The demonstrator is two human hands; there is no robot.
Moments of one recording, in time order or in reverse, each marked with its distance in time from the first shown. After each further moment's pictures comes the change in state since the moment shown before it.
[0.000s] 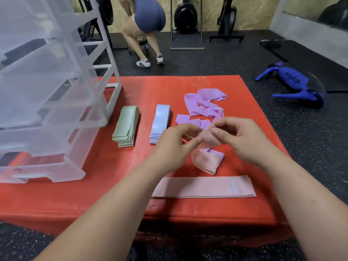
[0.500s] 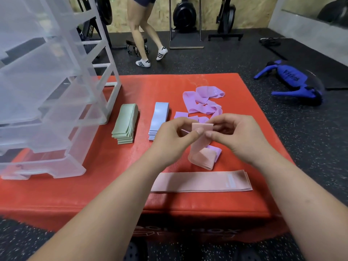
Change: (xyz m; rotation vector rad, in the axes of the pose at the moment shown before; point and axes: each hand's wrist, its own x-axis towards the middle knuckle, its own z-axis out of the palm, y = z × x) left_hand -0.006 0.012 0.001 -0.278 0.053 -0.065; right_hand -0.013 -0.011 0.006 0.051 0.096 -0.014
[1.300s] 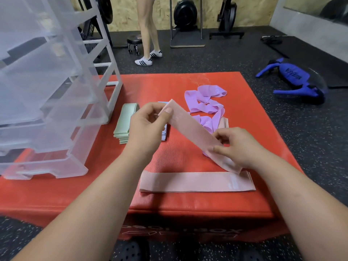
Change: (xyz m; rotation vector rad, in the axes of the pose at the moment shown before) left_hand -0.001 0.013 -0.042 -0.134 0.366 0.029; right_hand 0.005 0.039 -0.003 -0.493 -0.218 0.060
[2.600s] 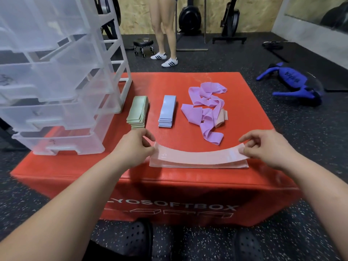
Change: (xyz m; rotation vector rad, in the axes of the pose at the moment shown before) left_hand -0.068 -0.014 -0.089 0.813 -0.284 -0.205; right_hand -0.093 0.011 -0.031 -0.017 0.116 0.282
